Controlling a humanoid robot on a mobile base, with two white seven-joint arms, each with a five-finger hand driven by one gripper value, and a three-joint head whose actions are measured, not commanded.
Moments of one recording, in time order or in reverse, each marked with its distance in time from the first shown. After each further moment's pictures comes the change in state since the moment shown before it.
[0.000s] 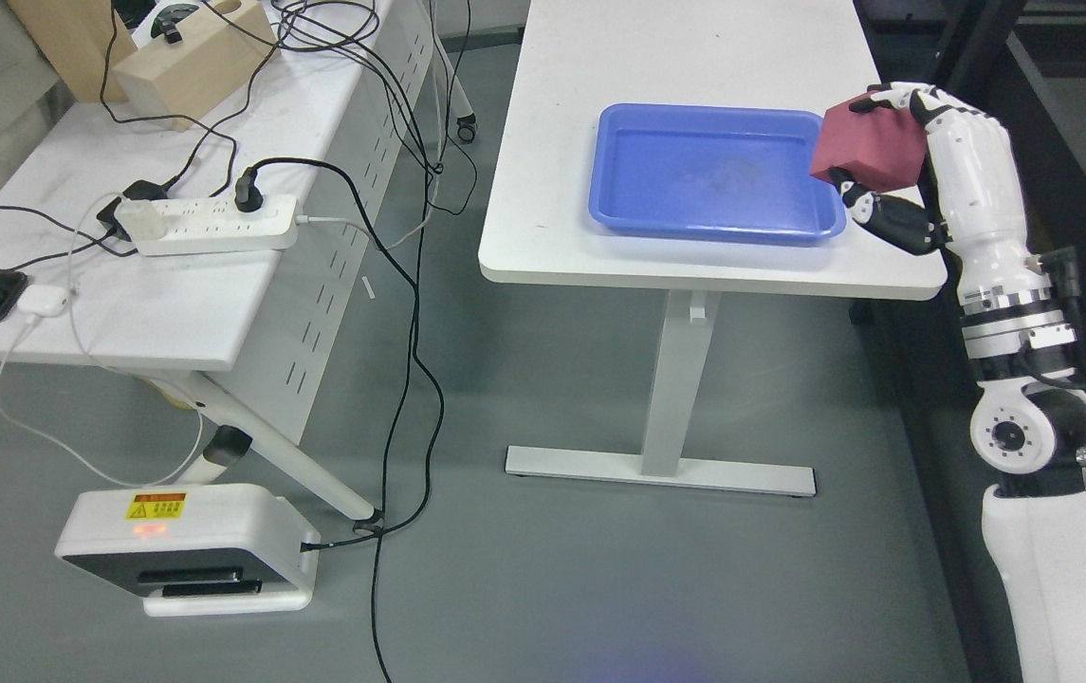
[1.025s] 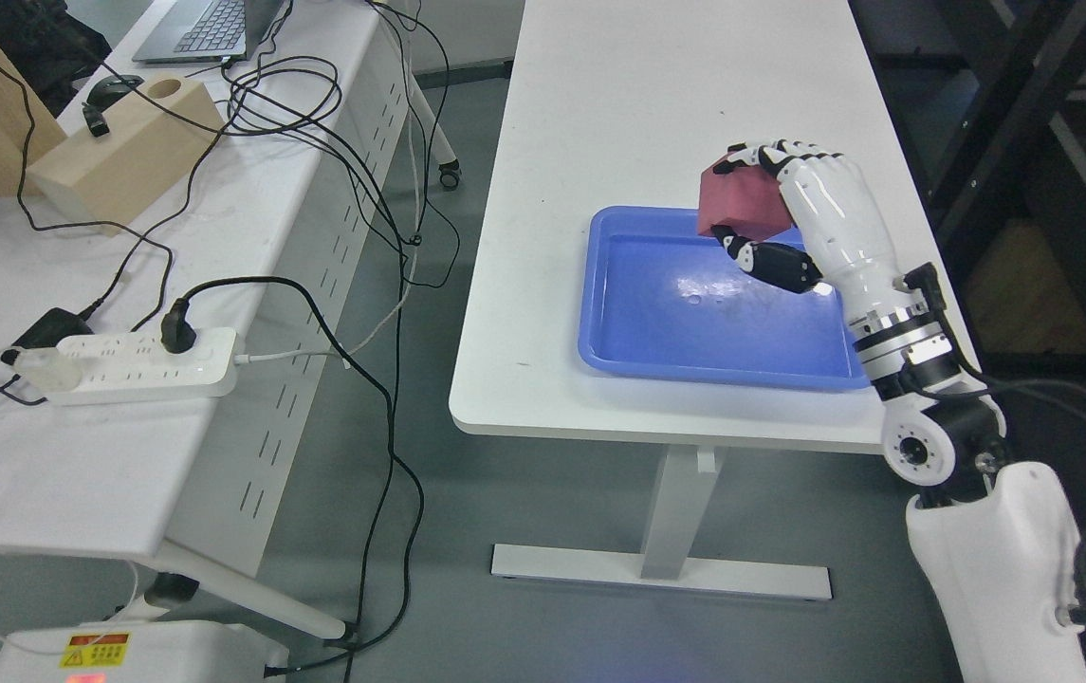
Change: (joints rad) left arm 0.000 0.000 0.000 0.000 0.000 0.003 0.000; right arm 0.000 0.066 0.148 0.002 0.141 -0.010 0.065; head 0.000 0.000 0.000
